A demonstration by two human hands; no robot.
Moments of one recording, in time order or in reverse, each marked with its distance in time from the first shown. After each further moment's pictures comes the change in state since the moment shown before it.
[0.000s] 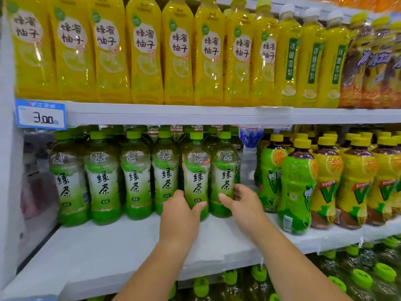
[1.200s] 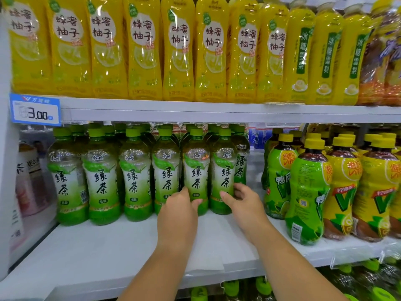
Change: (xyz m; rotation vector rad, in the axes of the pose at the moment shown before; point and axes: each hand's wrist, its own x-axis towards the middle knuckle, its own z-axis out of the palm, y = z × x) left_hand 0.016 -0.006 0.017 0.378 0.132 0.169; right_hand 0.032 0.025 0.007 0.068 0.024 -0.028
